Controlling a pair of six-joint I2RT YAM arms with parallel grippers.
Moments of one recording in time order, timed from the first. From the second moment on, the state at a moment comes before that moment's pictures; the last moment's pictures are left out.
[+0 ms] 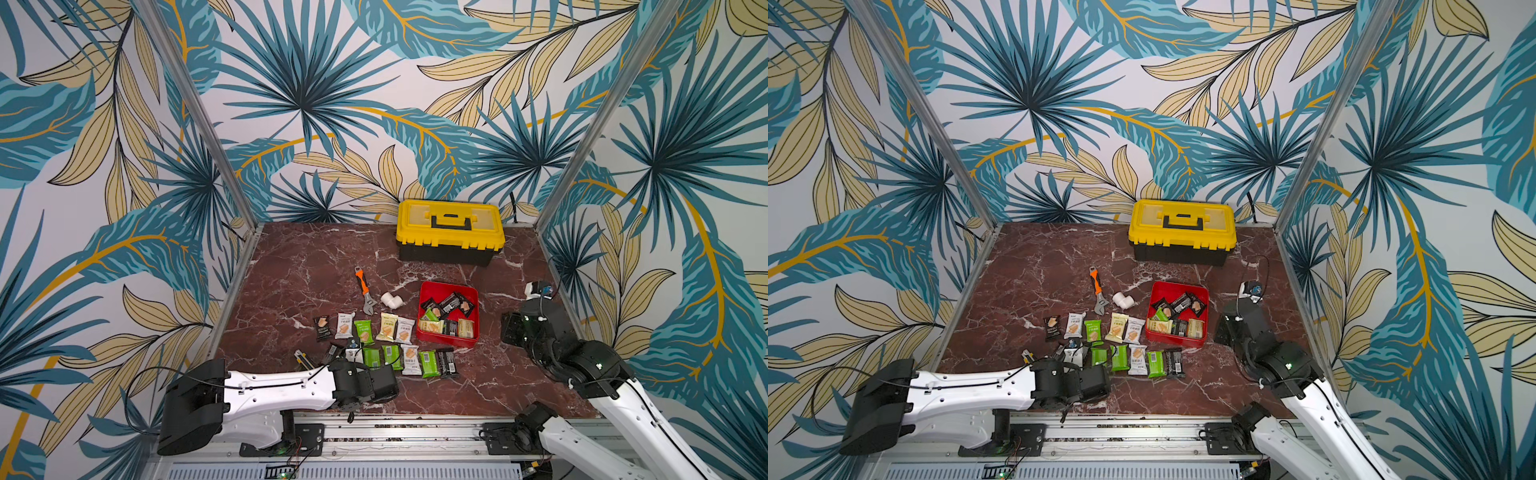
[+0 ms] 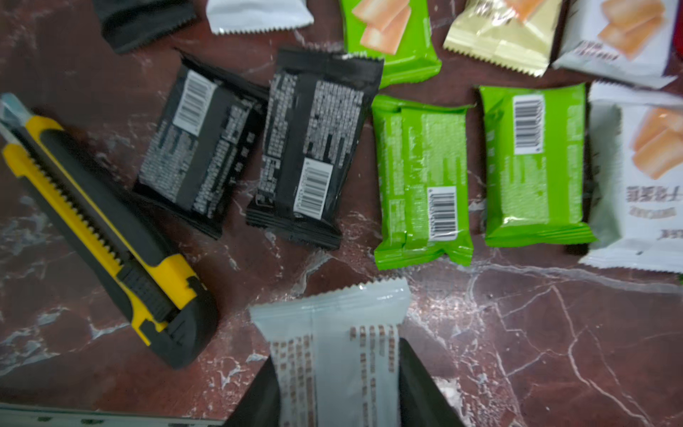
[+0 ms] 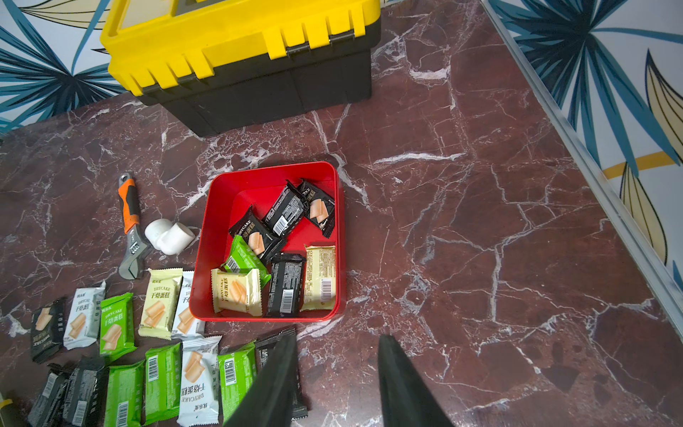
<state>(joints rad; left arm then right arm) -1.27 1.27 0.68 -0.86 -0.39 -1.34 0.51 0.74 0.94 -0.99 0.42 0.63</state>
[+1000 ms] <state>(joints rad) -1.19 1.19 0.76 -0.82 -0.45 -1.22 0.51 0.79 0.94 -0.96 0.36 0.61</state>
